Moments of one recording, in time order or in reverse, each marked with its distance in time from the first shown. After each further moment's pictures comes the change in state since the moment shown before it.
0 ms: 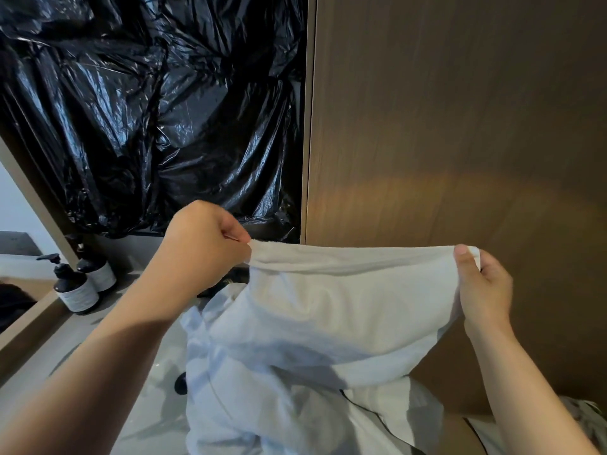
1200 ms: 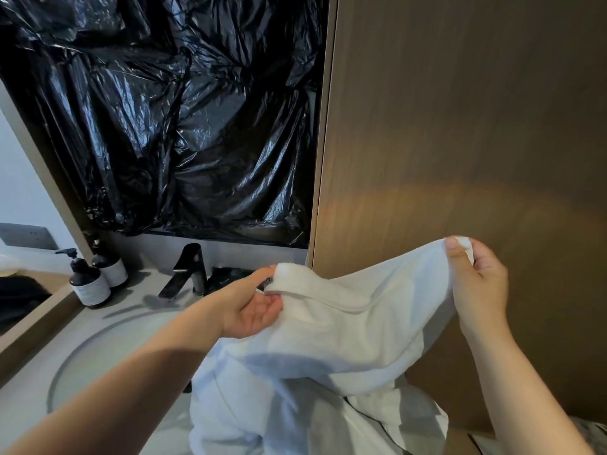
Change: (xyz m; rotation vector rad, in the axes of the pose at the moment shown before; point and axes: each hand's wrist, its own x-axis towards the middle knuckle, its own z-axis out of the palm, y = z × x) left_hand 0.013 -0.067 0.081 -1.153 -0.712 -0.979; right_hand -0.013 -0.028 0.017 0.036 -0.122 -0.196
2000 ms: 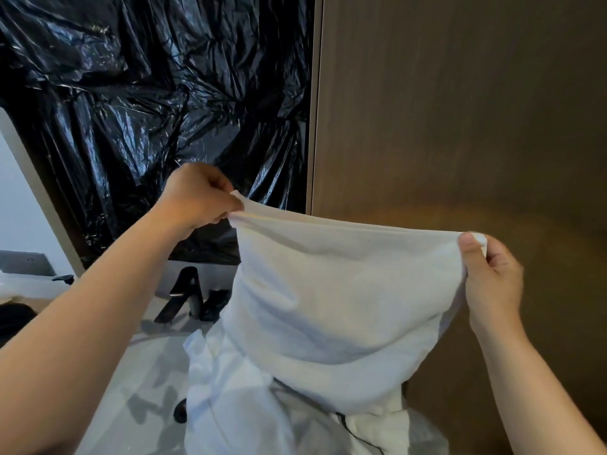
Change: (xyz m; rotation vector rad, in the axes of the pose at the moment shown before) left_hand -0.107 0.112 0.047 0.974 0.756 1.016; right_hand 0.022 -0.026 -0.013 0.036 0.068 -0.009
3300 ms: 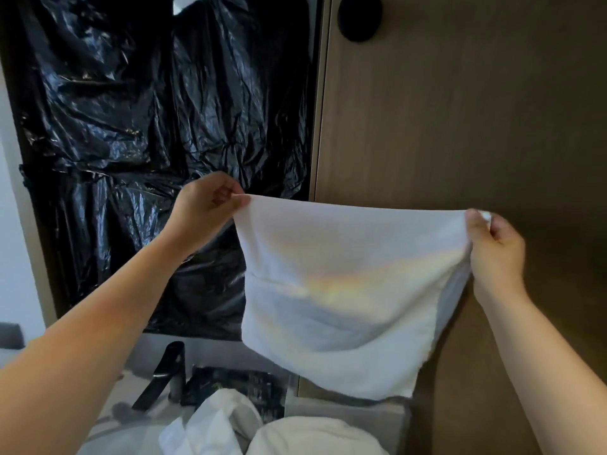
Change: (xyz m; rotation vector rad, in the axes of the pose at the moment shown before) left_hand 0.065 0.027 -0.034 -0.129 0.294 0.594; right_hand 0.099 -0.107 0.026 0.137 0.073 -0.227
